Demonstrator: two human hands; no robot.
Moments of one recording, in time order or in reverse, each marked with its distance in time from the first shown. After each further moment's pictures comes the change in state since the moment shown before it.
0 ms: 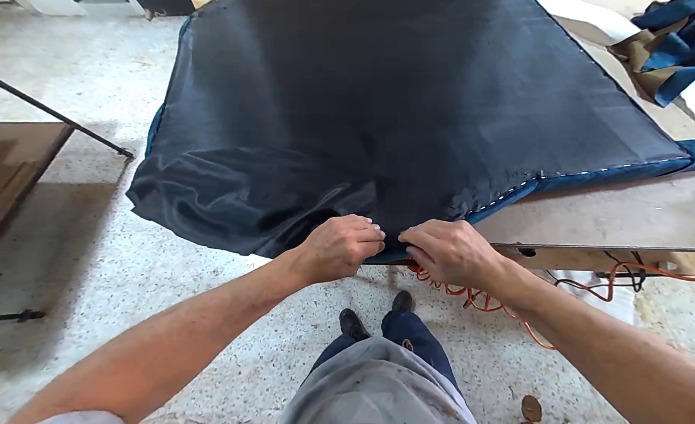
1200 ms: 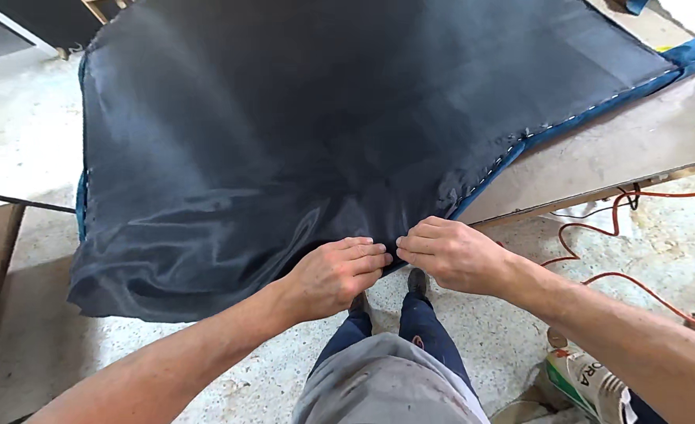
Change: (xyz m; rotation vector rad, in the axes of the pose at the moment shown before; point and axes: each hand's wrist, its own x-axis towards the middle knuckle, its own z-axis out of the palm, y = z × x) left_hand 0.014 -0.022 -0.002 -0.097 -0.189 0.216; right_hand -0.007 0.000 0.000 -0.075 -0.091 -0.033
